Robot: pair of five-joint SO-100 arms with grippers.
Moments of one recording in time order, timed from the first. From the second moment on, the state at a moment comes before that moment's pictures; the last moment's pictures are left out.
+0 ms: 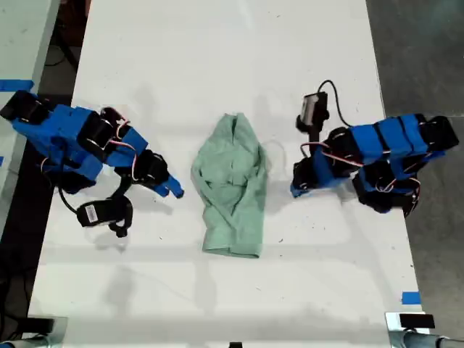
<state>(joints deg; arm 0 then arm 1) 13.4 108.2 85.2 83.9 -11.9 -11.7 109.6 85.0 96.6 5.4</state>
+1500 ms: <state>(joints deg) 18.5 55.2 61.2 55.1 -8.2 -24.1 62.1 55.8 80.9 7.9</state>
